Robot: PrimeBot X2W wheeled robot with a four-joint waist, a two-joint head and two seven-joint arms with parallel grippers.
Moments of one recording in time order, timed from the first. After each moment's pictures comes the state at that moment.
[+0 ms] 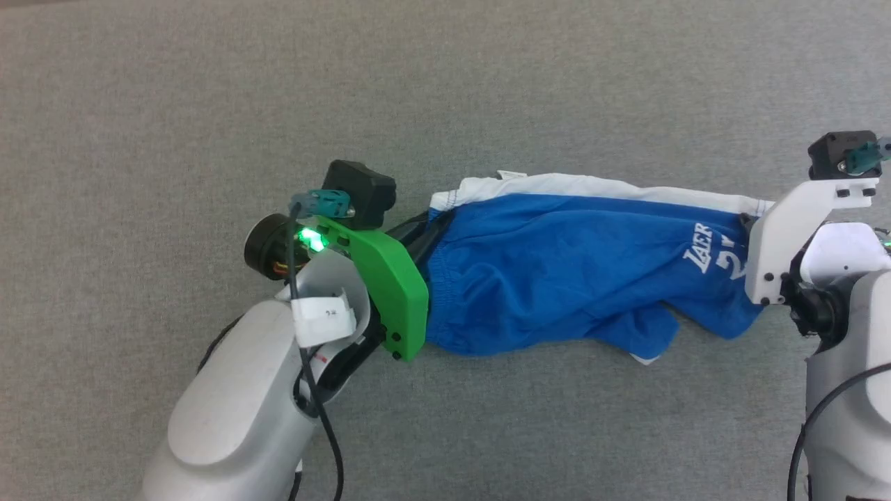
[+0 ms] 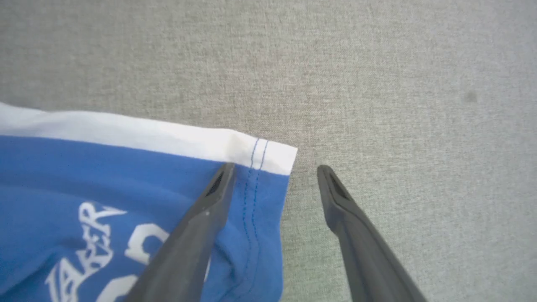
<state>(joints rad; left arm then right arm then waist) -0.52 0.25 -0.51 0.02 -0.55 -0.09 0.43 -0.50 -0.05 -0.24 0.20 -0.10 0.13 0.78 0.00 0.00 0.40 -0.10</state>
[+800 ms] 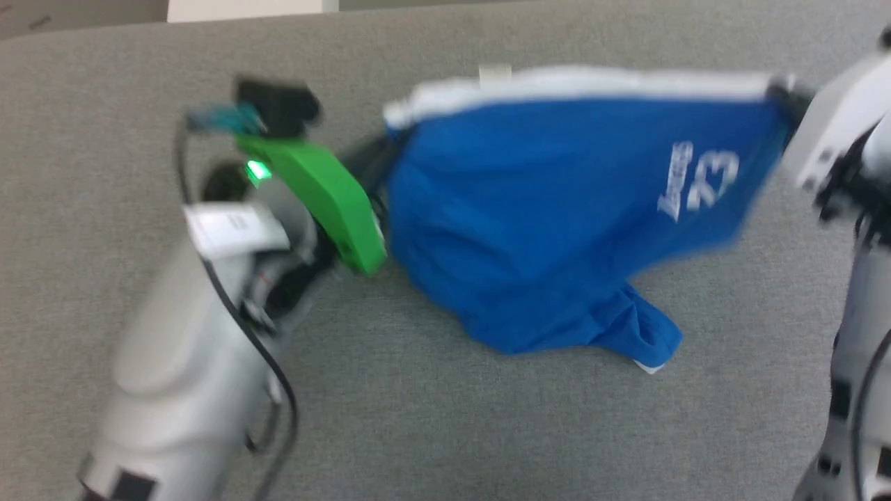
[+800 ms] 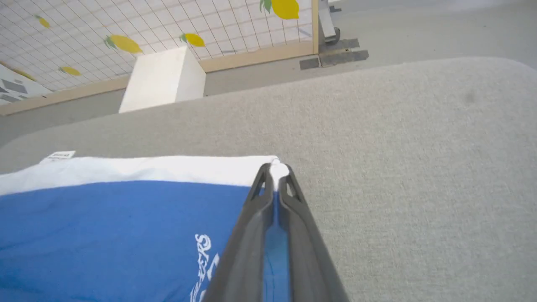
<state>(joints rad) -0.64 0.24 -0.39 0.10 -0.74 -0.10 0.41 -0.72 -0.05 -0.28 0.14 0.19 0.13 0.87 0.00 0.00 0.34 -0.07</state>
